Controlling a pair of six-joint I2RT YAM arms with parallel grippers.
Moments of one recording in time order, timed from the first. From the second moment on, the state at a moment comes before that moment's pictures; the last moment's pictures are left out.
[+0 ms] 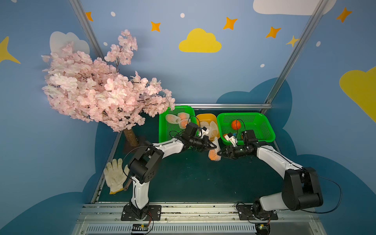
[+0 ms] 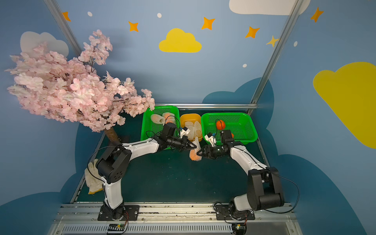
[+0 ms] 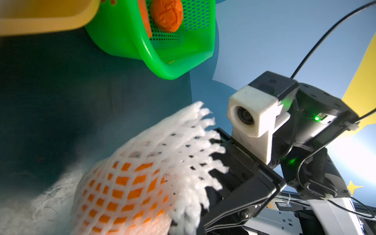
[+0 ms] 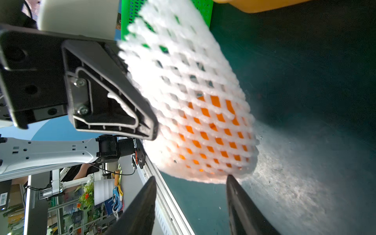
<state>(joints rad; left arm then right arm) -0.62 1.94 1.25 0.15 0.93 -1.01 0.21 1.43 0.88 -0.57 -0.89 0.17</state>
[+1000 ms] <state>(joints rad) -0.64 2.03 1.25 0.13 0.95 -1.09 0.33 1.49 0.92 -0.55 -0.70 0.07</state>
